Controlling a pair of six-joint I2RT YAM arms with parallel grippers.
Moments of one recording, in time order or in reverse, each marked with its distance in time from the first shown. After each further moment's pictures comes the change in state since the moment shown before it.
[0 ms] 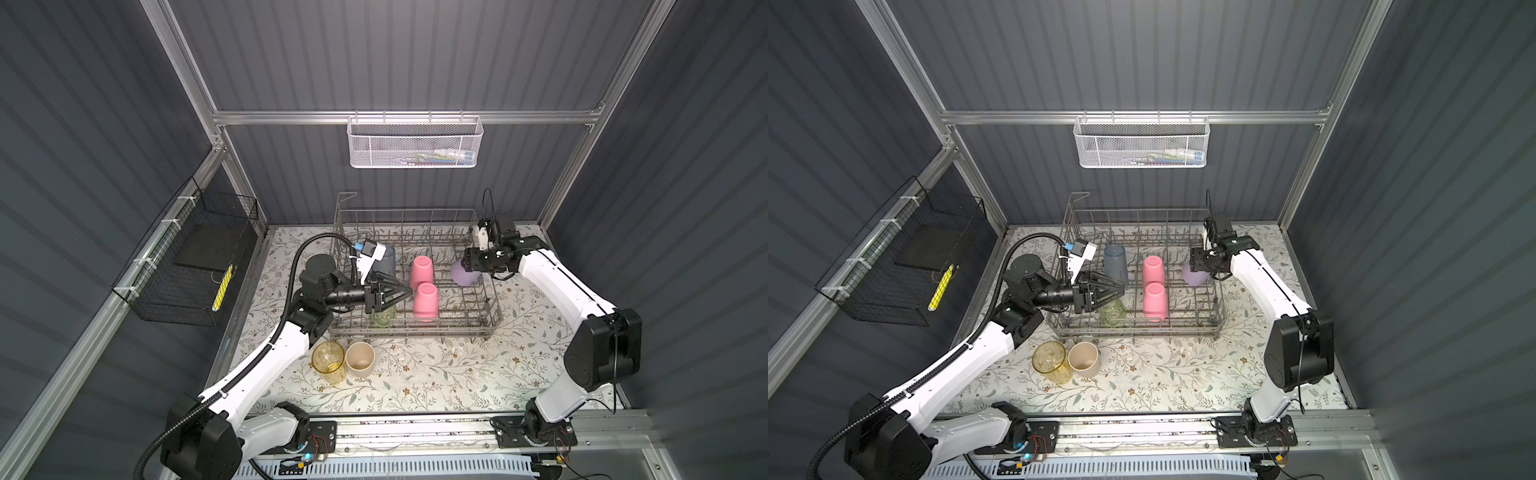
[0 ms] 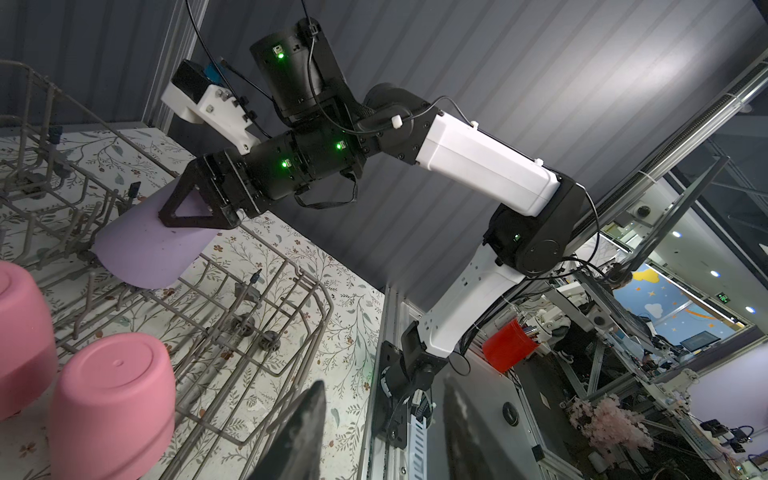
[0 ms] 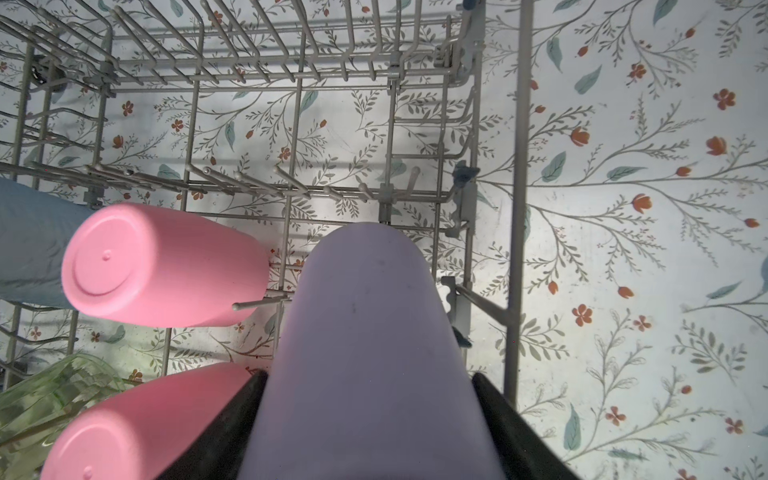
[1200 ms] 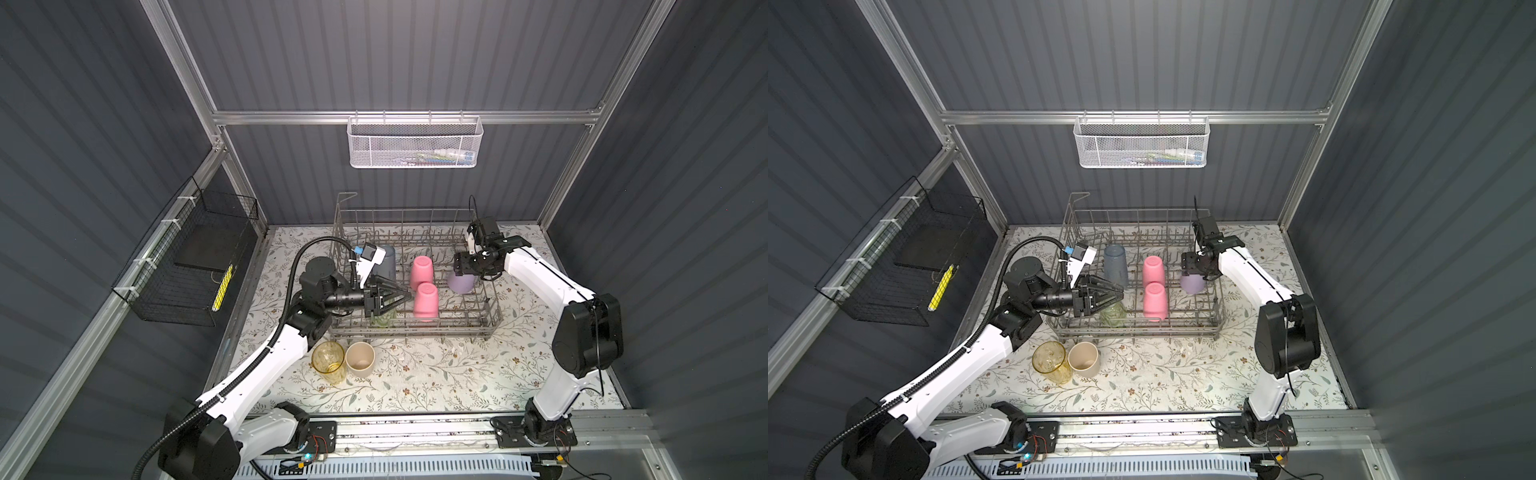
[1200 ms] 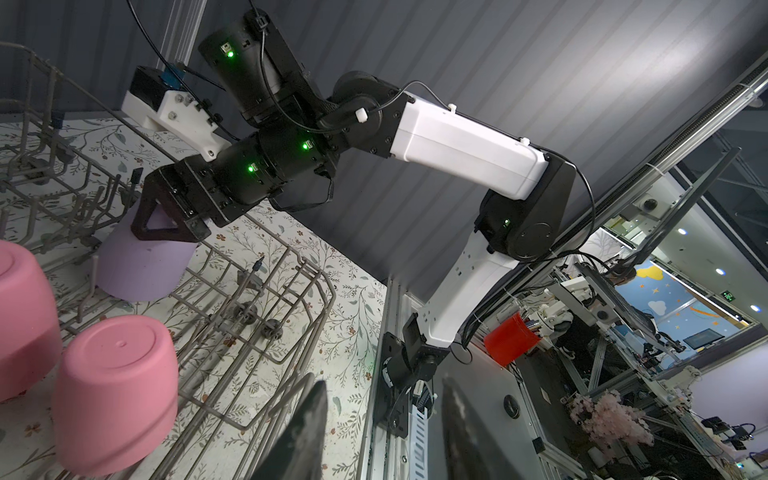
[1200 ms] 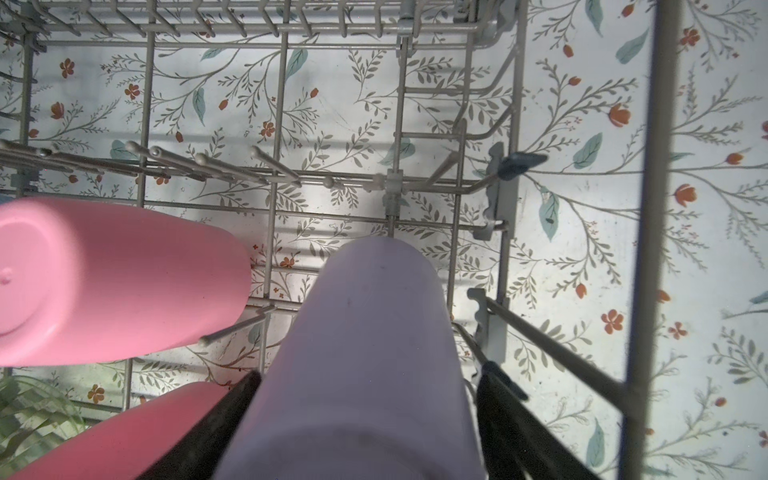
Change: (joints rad) left arm 0.000 -0.022 -0.019 -0.048 -0.001 0.033; right arm 0.045 0.091 0.019 0.006 0.048 0.016
